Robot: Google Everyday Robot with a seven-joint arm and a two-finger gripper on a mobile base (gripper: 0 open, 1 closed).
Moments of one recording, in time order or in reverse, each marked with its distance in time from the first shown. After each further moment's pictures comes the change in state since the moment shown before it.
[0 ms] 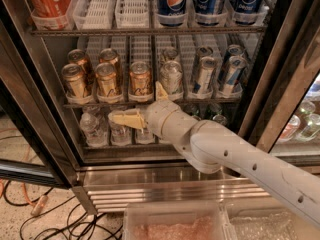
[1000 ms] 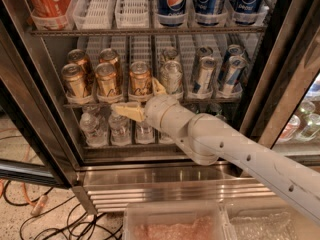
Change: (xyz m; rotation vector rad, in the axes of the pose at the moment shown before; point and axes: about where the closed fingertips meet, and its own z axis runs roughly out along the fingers) arm 0.001 -0.016 0.017 0.011 -0.007 -0.020
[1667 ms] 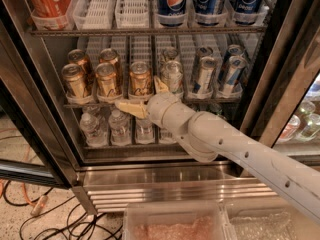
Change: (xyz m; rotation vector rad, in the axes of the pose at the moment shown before) arm 0.006 -0.019 0.006 0.039 -0.001 0.006
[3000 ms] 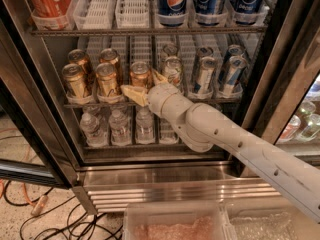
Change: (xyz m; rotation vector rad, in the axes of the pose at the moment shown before) arm -0.008 -0.026 0.026 0.041 -0.039 -0.003
